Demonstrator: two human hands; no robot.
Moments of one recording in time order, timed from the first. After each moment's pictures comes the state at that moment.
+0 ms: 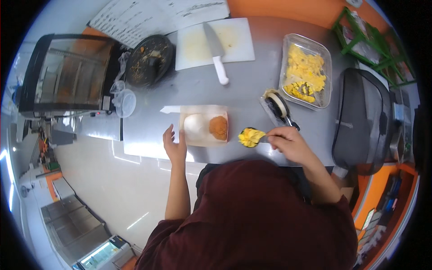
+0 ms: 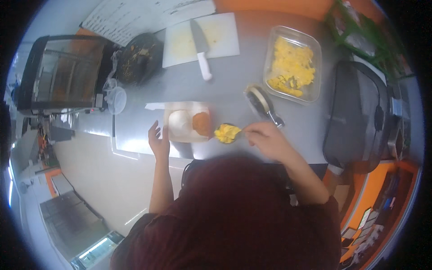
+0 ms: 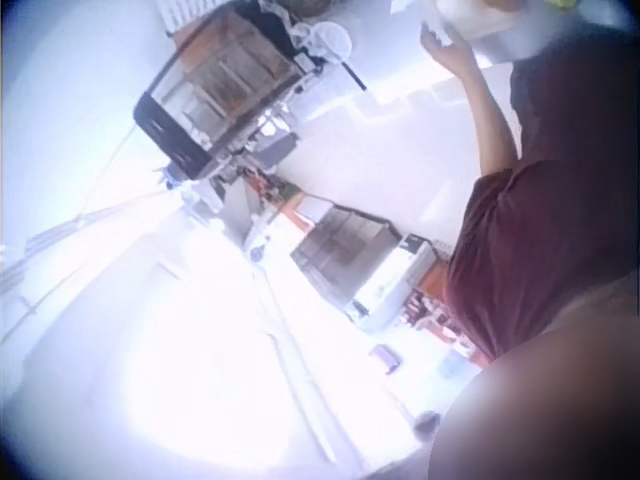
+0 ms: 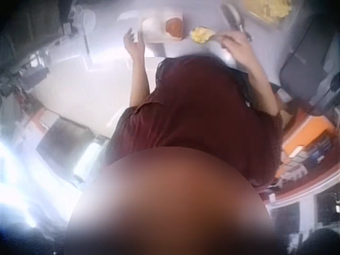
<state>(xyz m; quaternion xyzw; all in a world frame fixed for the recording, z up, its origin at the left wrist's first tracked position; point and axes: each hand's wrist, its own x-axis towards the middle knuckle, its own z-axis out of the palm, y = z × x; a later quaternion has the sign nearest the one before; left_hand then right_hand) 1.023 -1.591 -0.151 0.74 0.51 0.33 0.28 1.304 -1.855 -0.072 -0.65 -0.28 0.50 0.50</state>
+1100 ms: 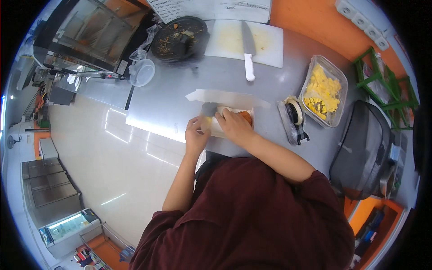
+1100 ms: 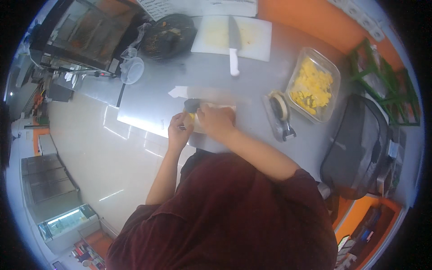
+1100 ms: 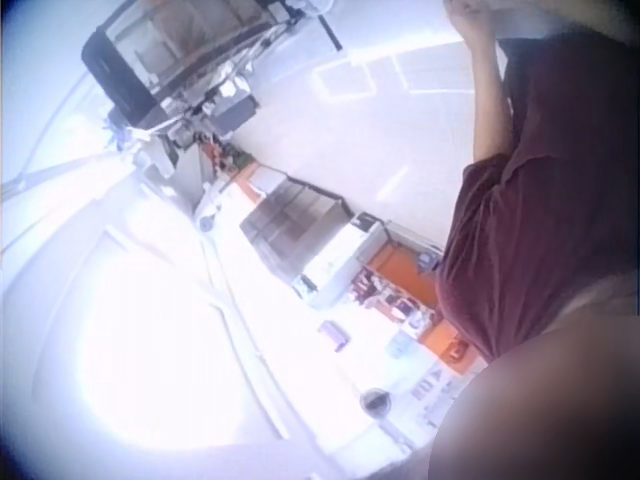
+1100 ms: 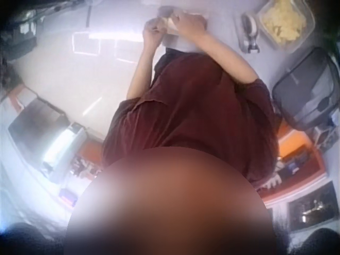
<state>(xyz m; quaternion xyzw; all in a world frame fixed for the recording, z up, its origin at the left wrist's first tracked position) 1.011 -1.623 -0.155 0.74 0.49 0.22 0.41 1.193 -1.694 -0.139 -0.67 -0.69 0.16 0.20</state>
